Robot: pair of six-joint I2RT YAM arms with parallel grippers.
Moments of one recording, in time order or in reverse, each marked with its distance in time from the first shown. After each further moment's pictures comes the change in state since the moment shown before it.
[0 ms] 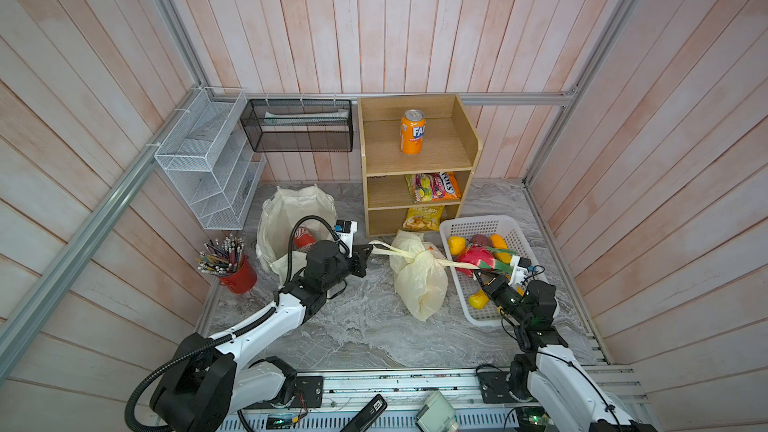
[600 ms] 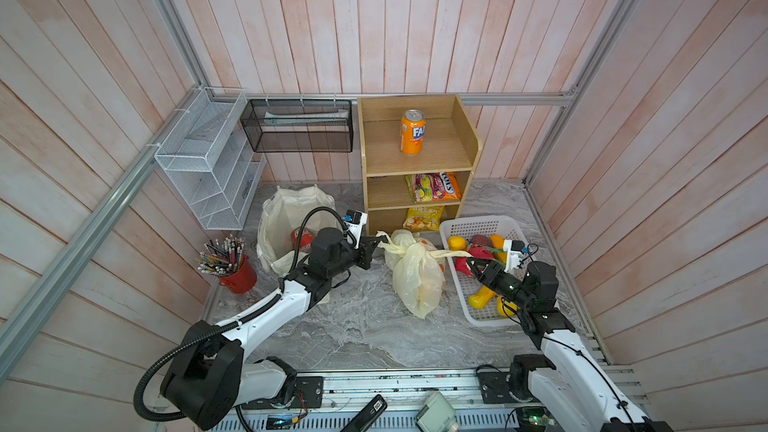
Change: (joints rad) left arm 0.008 0.096 0.149 -0.069 0.113 0.143; right arm 0.056 0.034 0.234 -0.273 -0.035 -0.213
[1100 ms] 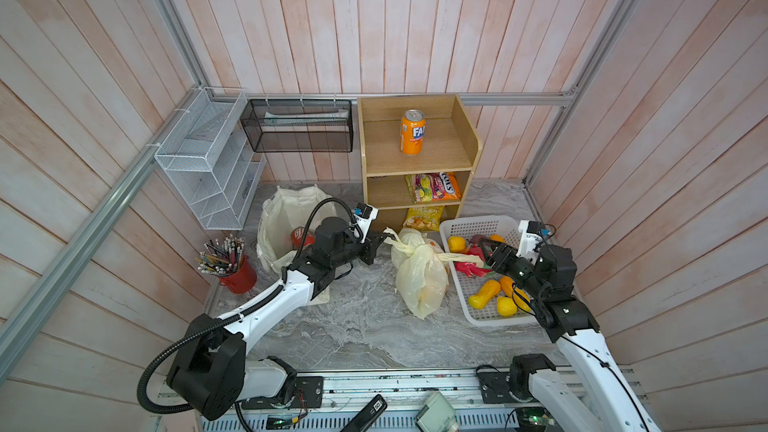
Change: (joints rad) left arm 0.000 0.043 0.112 -0.077 0.082 0.131; right arm 0.081 -0.068 0.309 -0.325 0.293 -0.168
